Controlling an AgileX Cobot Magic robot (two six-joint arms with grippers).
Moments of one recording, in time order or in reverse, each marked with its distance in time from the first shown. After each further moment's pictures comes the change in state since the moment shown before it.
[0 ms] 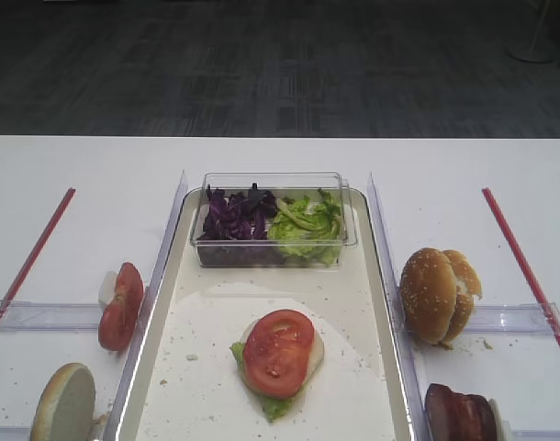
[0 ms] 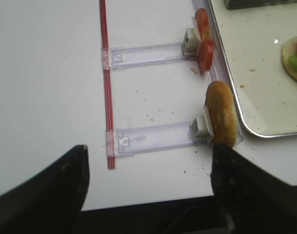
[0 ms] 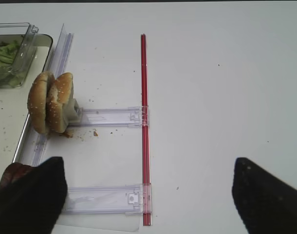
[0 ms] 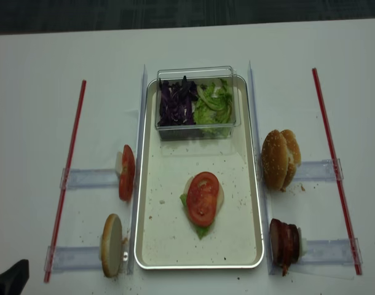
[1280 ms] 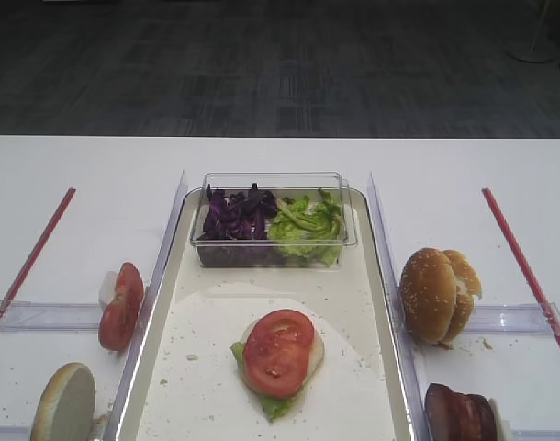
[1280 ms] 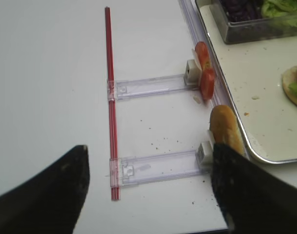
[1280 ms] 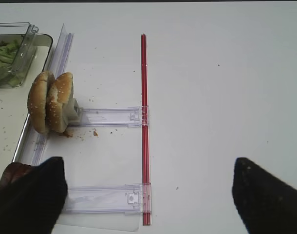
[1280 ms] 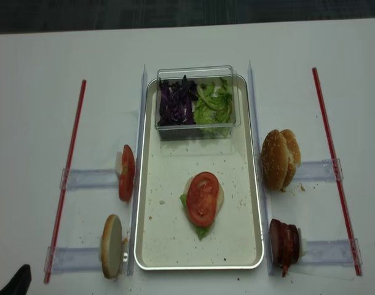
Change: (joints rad) left arm 0.001 -0.213 0.107 -0.003 -0.081 0.013; right arm 0.000 0.000 0.000 0.000 0.000 0.000
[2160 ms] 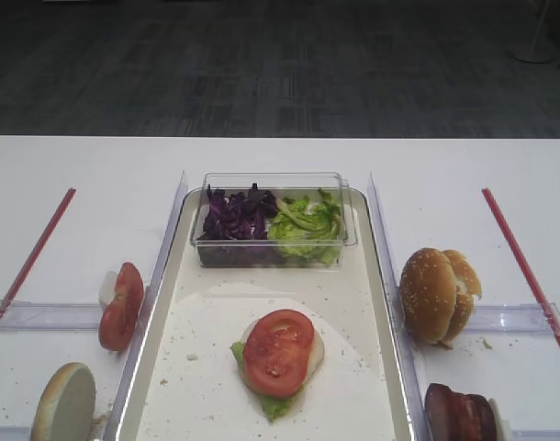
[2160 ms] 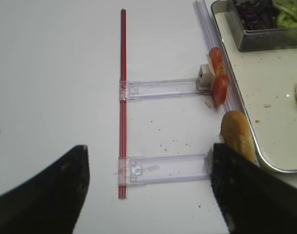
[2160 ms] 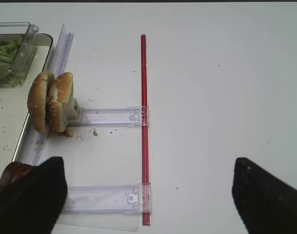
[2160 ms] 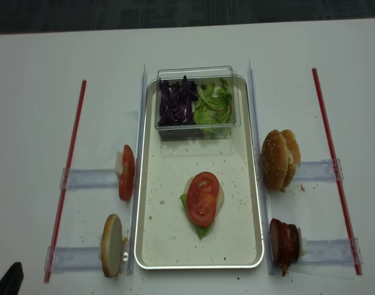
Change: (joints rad) left arm 0.000 -0.019 0.000 0.047 -0.002 -0.068; right arm 0.000 0.000 0.000 0.000 0.000 -0.006
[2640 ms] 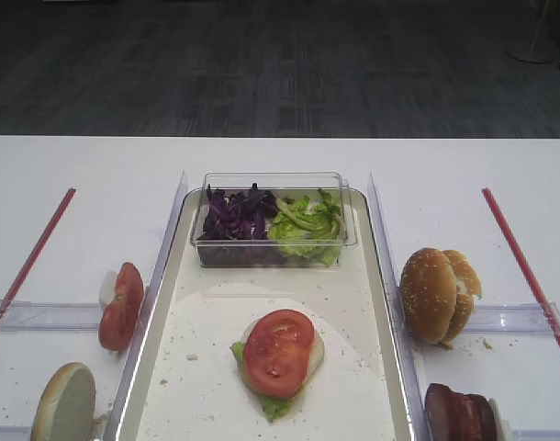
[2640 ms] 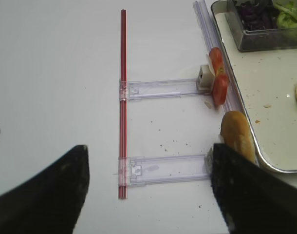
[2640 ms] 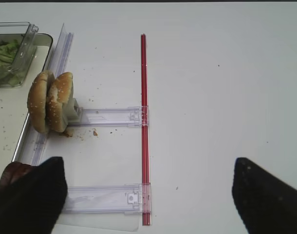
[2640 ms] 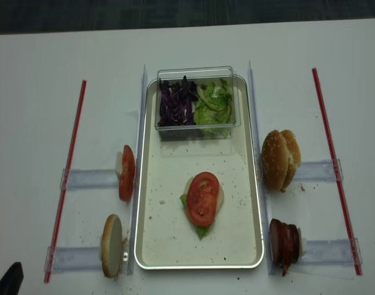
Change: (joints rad) left arm 0.000 -0.001 0.000 0.000 0.000 0.000; right arm 0.000 0.000 0.000 0.000 0.000 0.000
